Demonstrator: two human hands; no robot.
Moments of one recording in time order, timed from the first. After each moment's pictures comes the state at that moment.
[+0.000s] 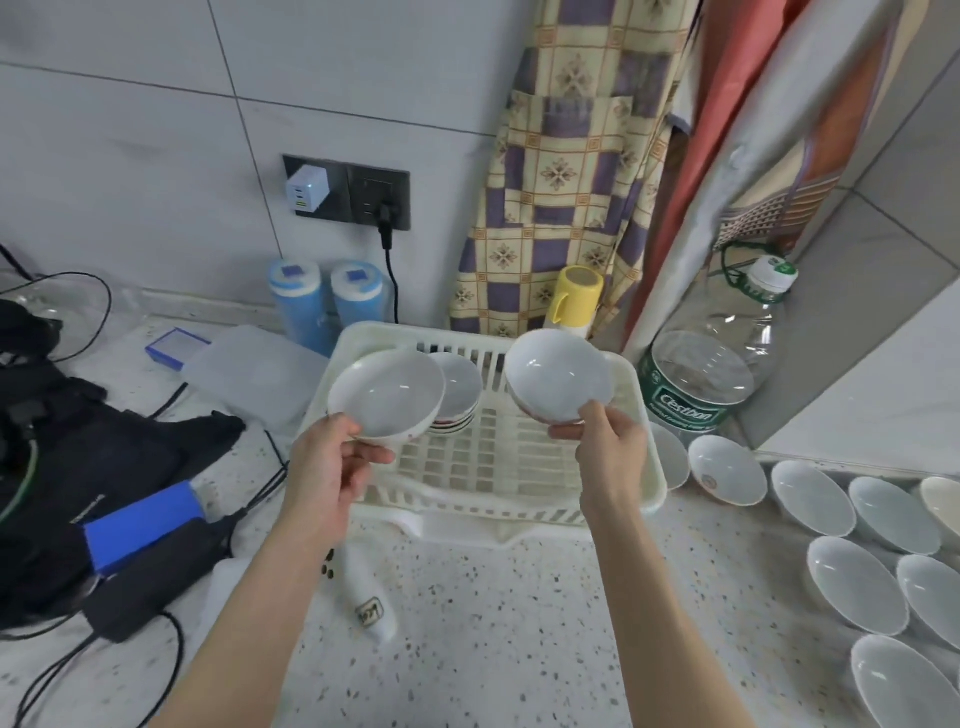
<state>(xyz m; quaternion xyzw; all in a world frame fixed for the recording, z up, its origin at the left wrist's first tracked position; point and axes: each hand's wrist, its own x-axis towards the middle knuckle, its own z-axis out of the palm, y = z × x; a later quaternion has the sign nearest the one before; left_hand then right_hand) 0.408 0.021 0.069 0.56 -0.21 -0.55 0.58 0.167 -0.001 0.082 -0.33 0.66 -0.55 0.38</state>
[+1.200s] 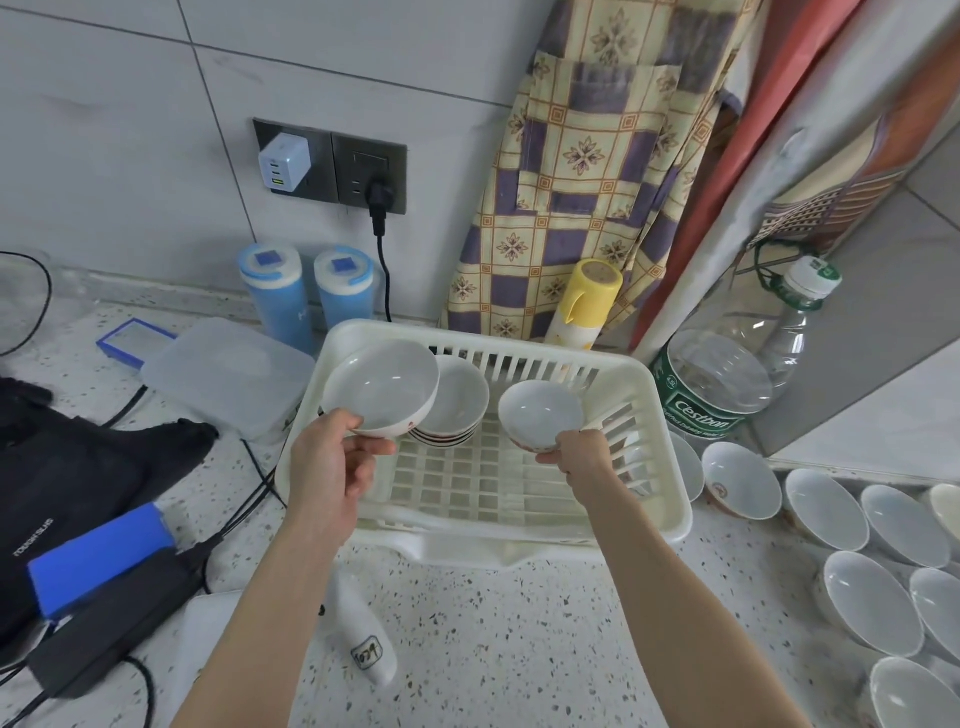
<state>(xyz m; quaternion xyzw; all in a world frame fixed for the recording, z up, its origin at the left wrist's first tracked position) 0.418 -0.031 0.040 0.53 -0.19 -0.58 0.59 0.156 -0.094 0.003 -0.30 0.79 -0.27 0.46</state>
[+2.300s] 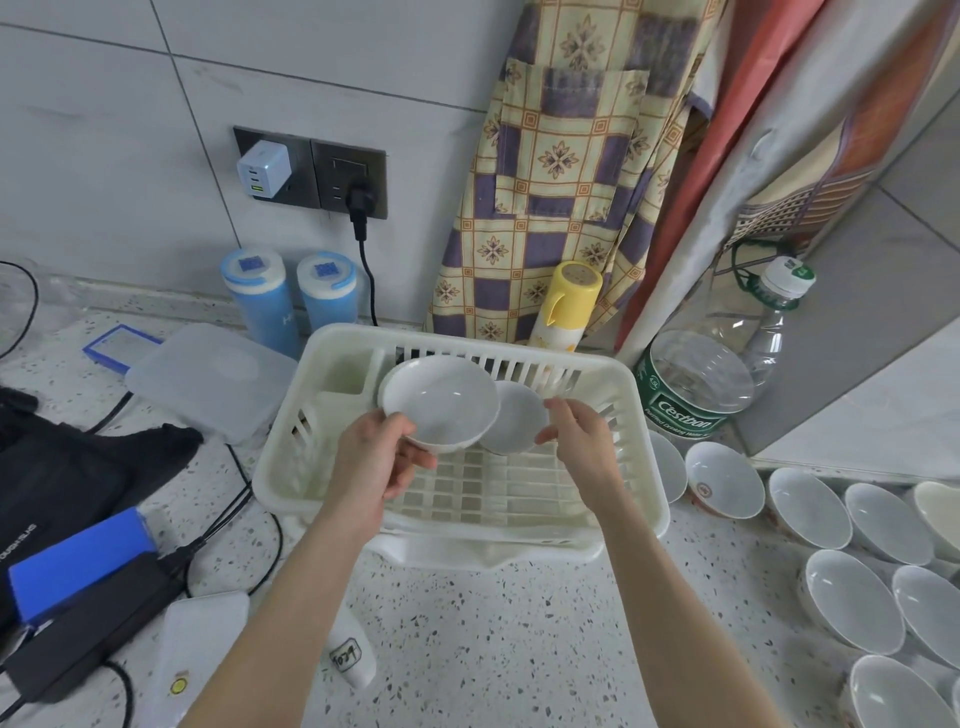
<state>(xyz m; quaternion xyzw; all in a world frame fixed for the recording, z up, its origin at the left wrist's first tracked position) 0.371 -0.039 0.044 0.57 -0.32 -0.58 0.50 0.140 -0.078 0.027 -0.47 0.69 -0.38 0.39</state>
